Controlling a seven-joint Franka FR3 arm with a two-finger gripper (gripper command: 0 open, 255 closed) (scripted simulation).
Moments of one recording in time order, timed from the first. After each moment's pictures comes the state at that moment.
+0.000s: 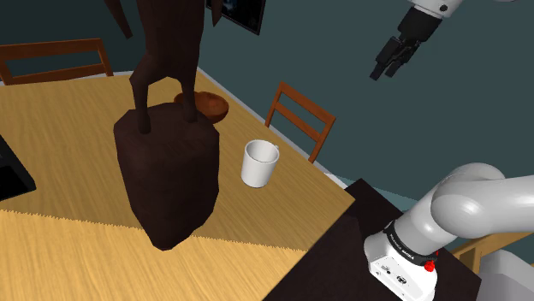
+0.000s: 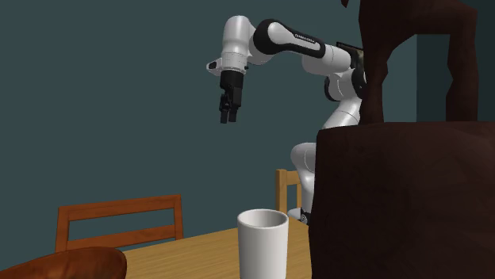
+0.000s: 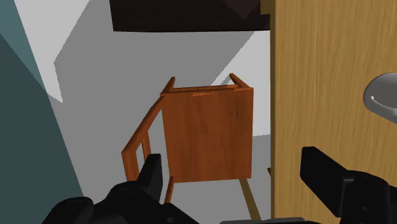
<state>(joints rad) -0.01 -0.76 -0.06 -2.30 -0.05 1.64 -0.07</state>
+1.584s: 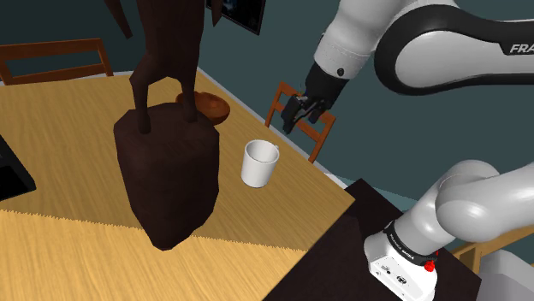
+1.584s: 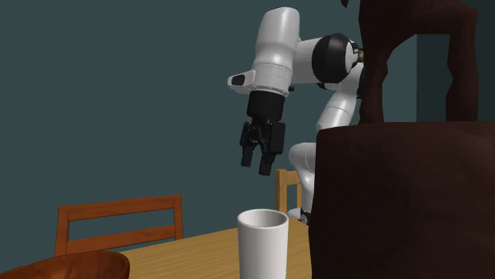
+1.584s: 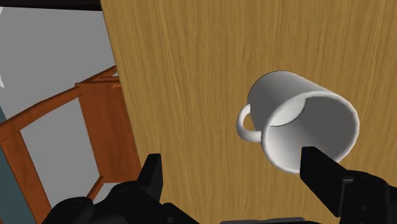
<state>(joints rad) 0.12 -0.58 0.45 -2.45 0.13 2.04 0.44</state>
